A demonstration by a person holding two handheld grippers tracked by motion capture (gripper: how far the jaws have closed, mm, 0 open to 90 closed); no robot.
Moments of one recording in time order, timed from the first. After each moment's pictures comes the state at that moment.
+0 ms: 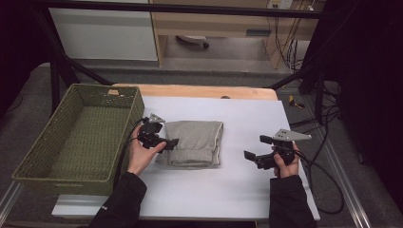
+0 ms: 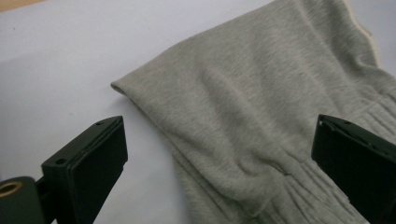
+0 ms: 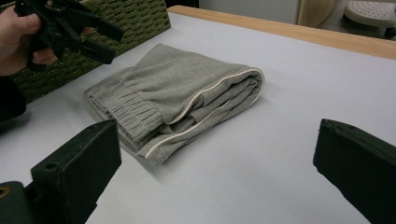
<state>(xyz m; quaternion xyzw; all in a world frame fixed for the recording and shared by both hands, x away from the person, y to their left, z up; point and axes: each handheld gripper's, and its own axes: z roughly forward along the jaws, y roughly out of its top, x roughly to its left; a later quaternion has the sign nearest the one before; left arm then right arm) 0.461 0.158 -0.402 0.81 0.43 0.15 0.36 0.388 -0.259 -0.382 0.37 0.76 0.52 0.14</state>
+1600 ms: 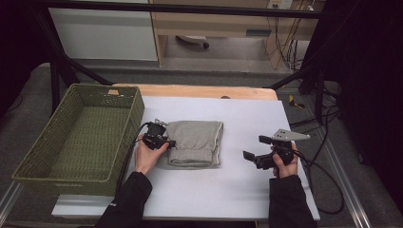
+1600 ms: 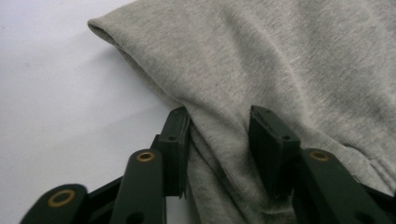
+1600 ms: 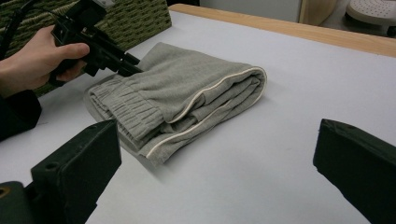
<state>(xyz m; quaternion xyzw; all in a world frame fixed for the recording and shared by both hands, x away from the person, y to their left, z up) 0.476 0.152 -0.438 0.82 0.47 0.11 0.32 0.389 -0.256 -0.383 0.37 0.76 0.51 0.13</state>
